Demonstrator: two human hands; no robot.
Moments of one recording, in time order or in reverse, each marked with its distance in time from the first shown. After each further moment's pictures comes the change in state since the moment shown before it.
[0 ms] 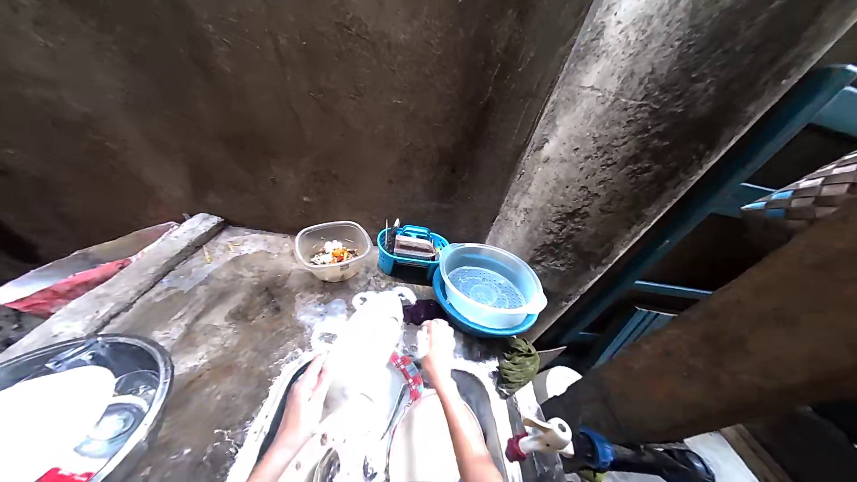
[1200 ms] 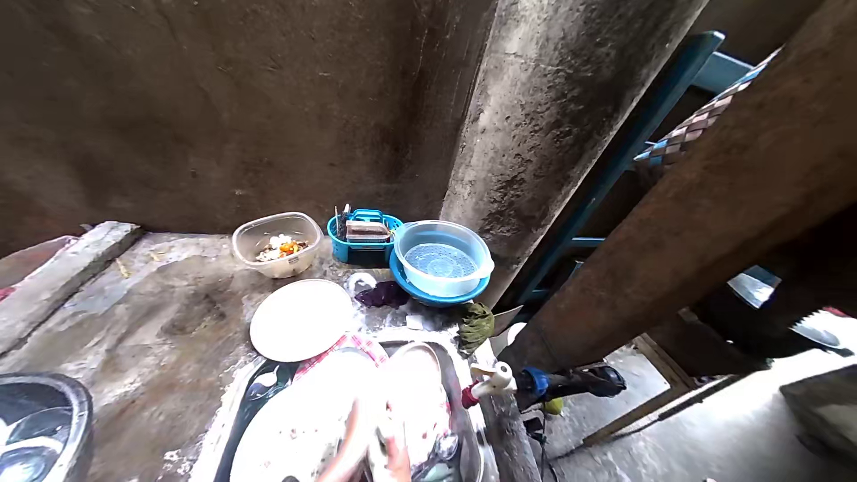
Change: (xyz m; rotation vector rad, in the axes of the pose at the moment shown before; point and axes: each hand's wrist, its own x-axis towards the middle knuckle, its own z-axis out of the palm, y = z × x) left_hand -0.060 0.008 0.125 -0.139 -0.392 -0.357; right_hand -0.231 -0.022 -0.003 0.656 0.042 0.272
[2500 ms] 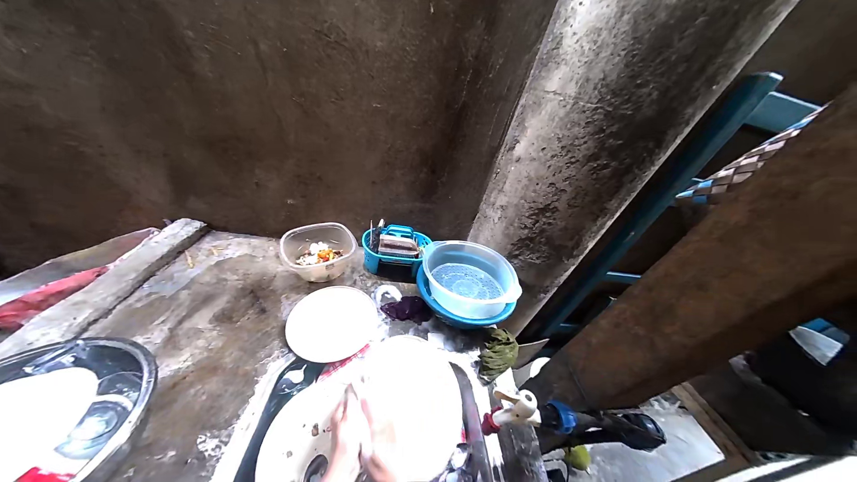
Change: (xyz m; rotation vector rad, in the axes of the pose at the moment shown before) left_hand -0.019 0.014 -0.021 -0.529 0.506 -0.109; right_hand 0.059 -0.061 0.022 -0.261 -0.416 -0.321
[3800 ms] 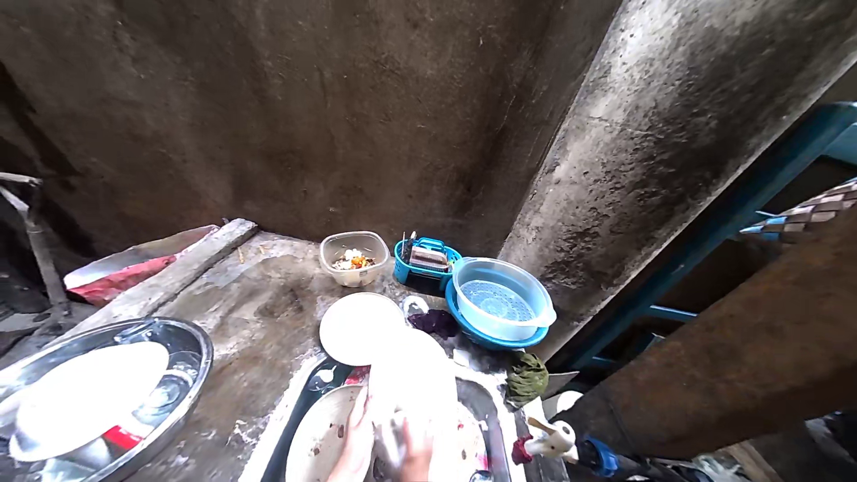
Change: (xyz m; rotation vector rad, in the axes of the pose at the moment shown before) left_hand 0.021 0.001 -0.039 -0.109 -0.209 0.052; right_hand -0.011 0.003 0.017 -0.277 0.424 -0.012
